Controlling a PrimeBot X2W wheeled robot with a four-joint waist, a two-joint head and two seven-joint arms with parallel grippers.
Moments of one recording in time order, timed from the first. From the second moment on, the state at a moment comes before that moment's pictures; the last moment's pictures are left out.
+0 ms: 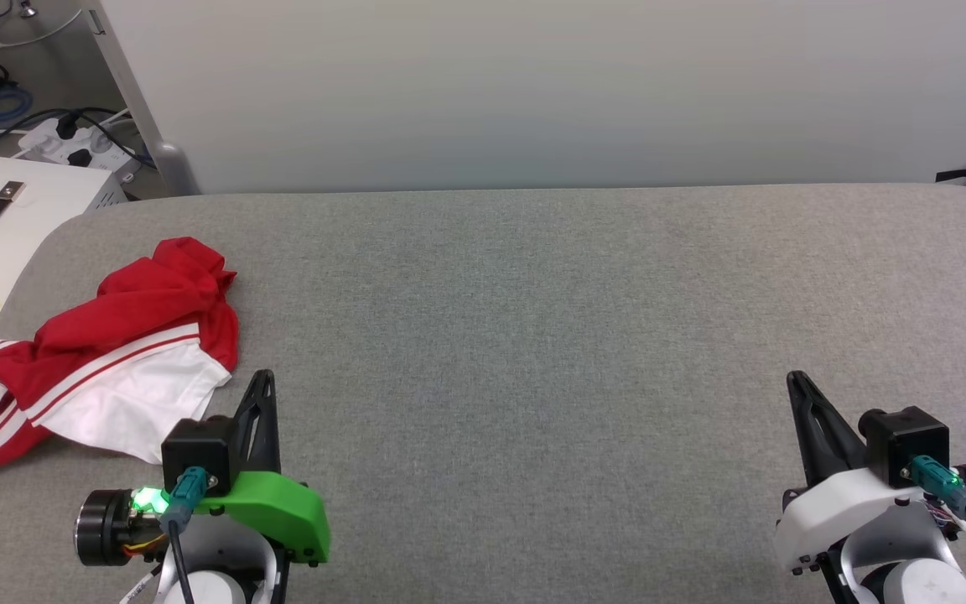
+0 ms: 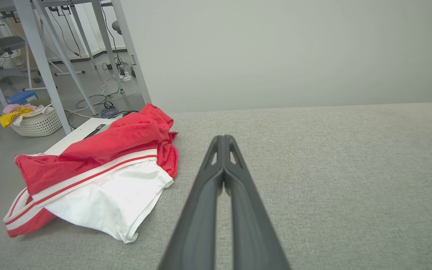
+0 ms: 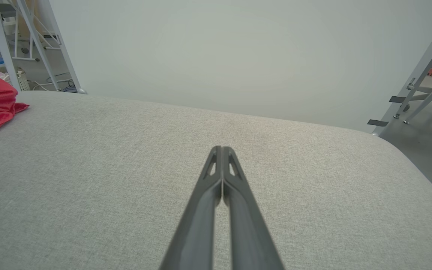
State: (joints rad) left arm -0.01 0.05 0.00 0.00 -0.01 0.00 0.00; right arm -0.01 -0.05 0.00 0.00 0.01 0.13 0.00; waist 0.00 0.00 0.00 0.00
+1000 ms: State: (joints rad) left arm -0.01 0.05 0.00 0.00 -0.01 0.00 0.00; right arm -0.01 -0.05 0.00 0.00 0.01 0.13 0.00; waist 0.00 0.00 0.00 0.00
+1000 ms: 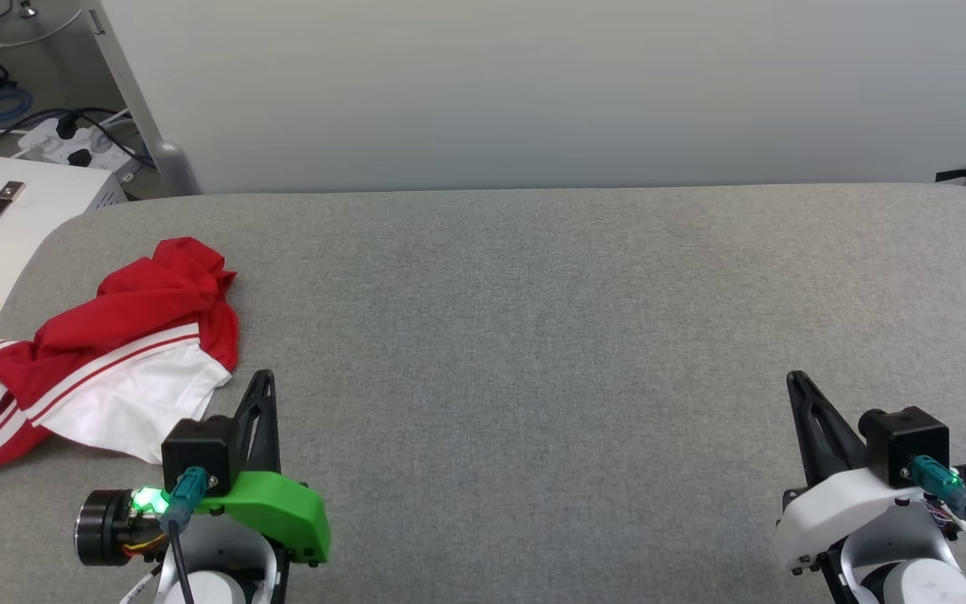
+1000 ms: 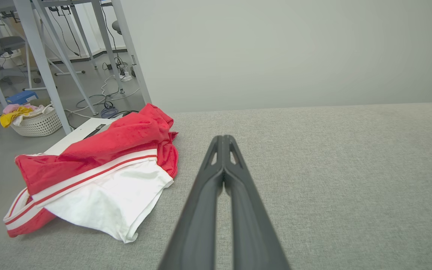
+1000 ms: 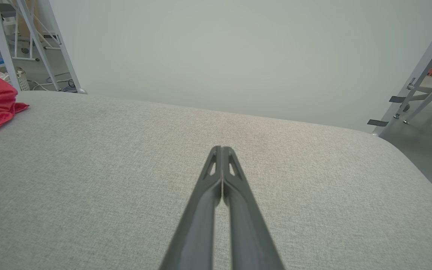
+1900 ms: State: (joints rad) left arm -0.01 0.05 0.00 0.04 -0.03 -0.01 -0.03; right arm -0.01 -0.05 -0.02 0.02 0.03 0.13 -0.04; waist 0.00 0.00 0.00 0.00
